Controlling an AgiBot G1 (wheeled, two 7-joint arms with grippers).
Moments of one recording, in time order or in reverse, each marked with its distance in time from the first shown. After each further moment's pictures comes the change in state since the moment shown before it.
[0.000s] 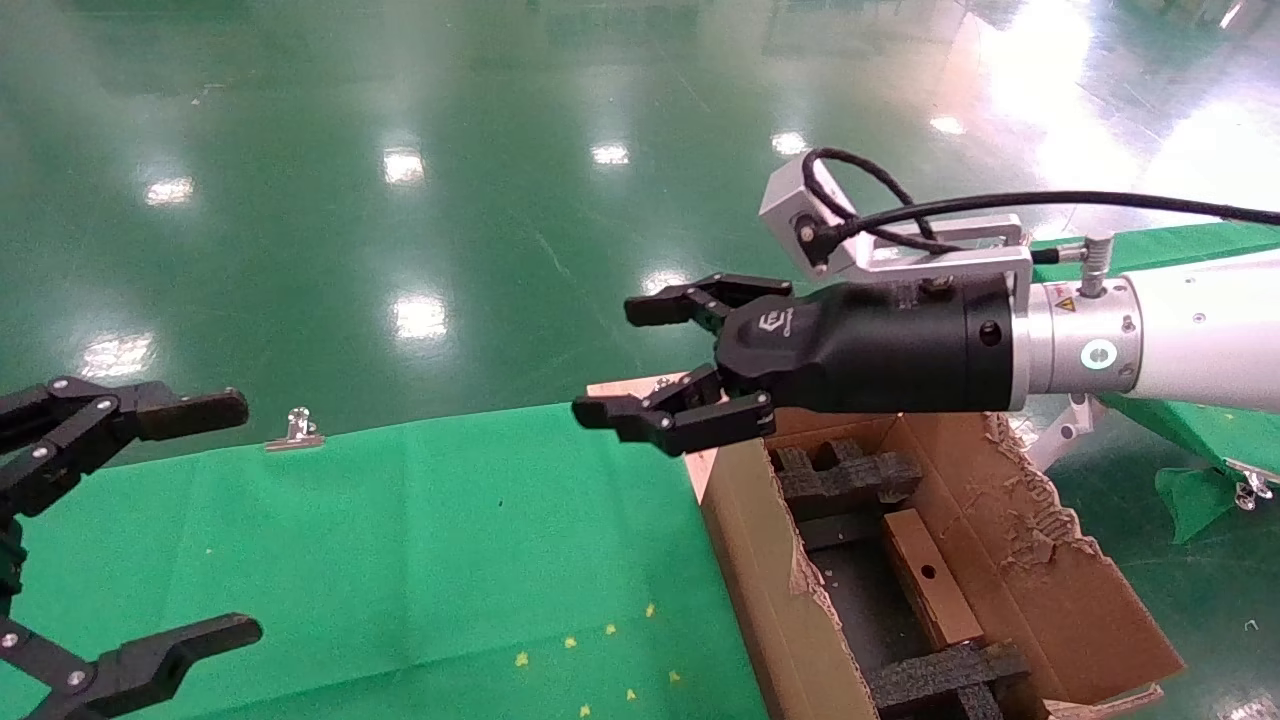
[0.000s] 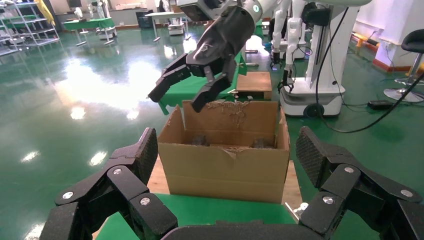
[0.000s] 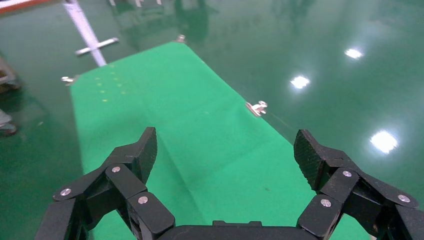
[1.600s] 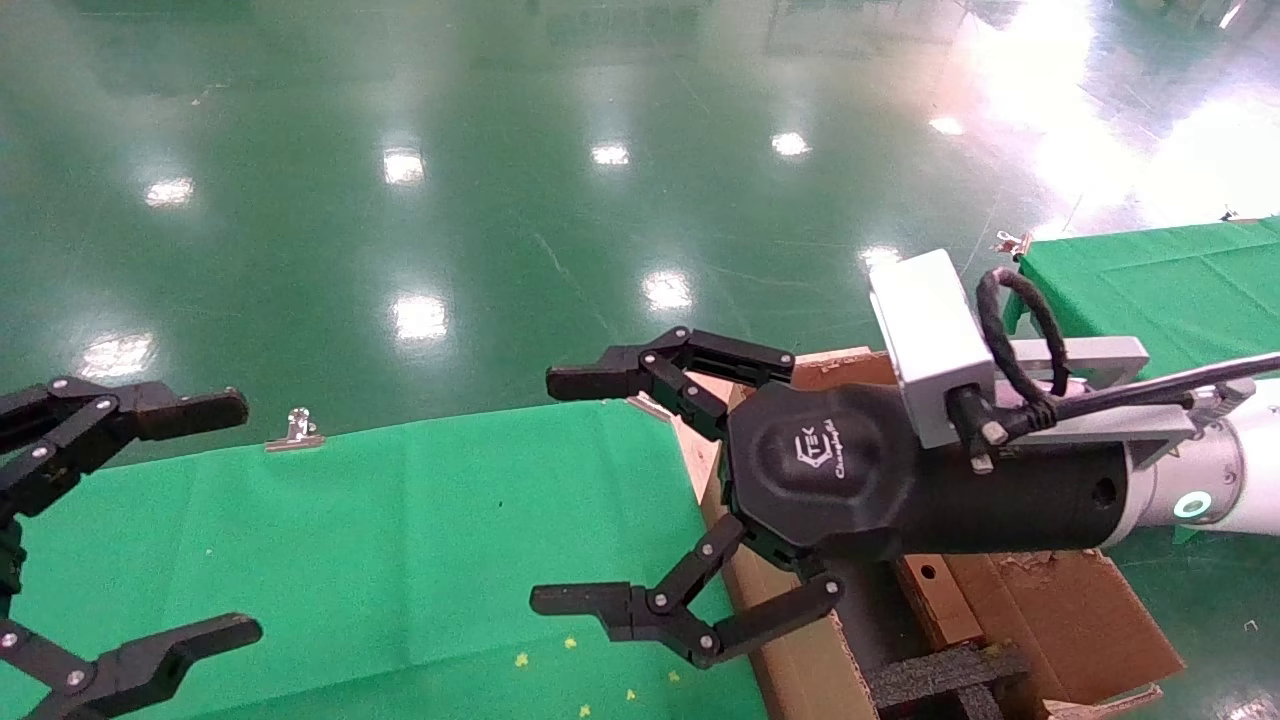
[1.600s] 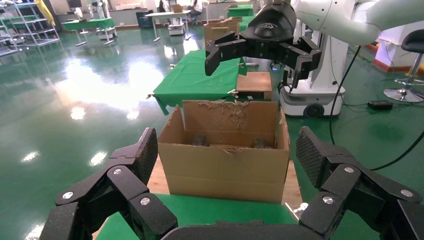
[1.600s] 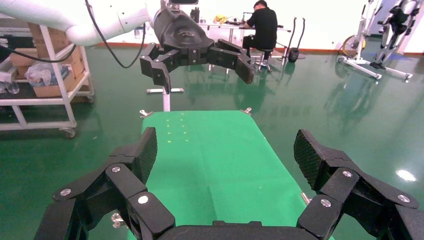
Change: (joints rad) left arm 0.000 -0.001 0.001 0.000 -0.001 -0.001 0.001; right arm -0.543 -0.132 0.802 0.061 -0.016 -0.392 -0.213
